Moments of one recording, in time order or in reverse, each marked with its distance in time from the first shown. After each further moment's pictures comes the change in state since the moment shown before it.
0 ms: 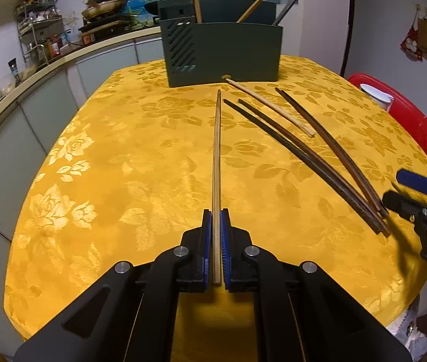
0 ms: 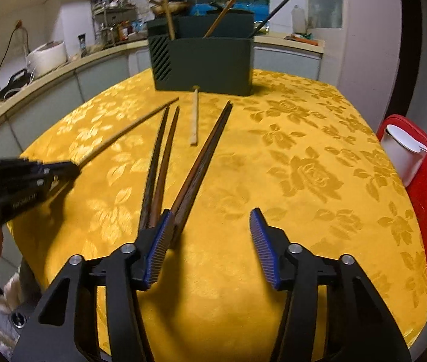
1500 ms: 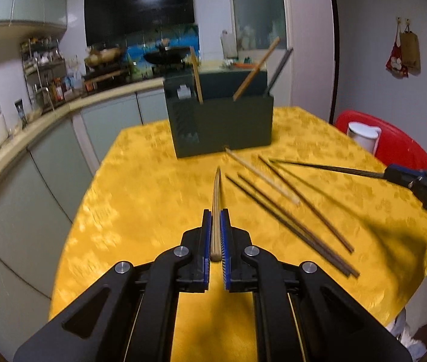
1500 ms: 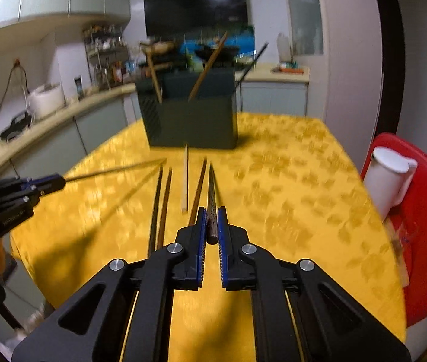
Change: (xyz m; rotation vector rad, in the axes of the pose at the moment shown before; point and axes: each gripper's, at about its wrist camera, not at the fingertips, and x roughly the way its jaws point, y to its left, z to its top) left arm -0.069 0.007 0.053 0.062 -0.230 0.006; right arm -0.056 -0.031 0.055 0.105 -0.218 0.009
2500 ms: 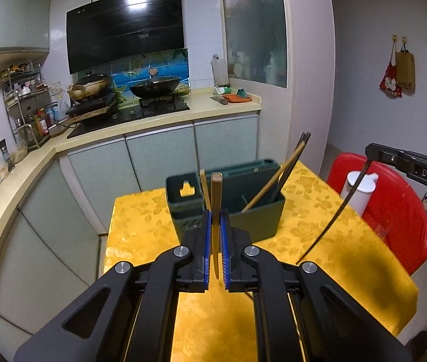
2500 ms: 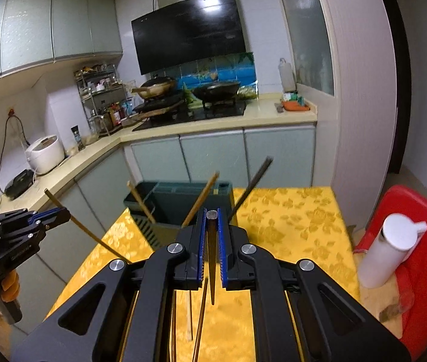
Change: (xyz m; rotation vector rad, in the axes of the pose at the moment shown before) left arm 0.020 0.038 0.183 0.019 -0.034 -0.087; right arm 0.033 -0.022 0.202 0.046 -0.059 0.037
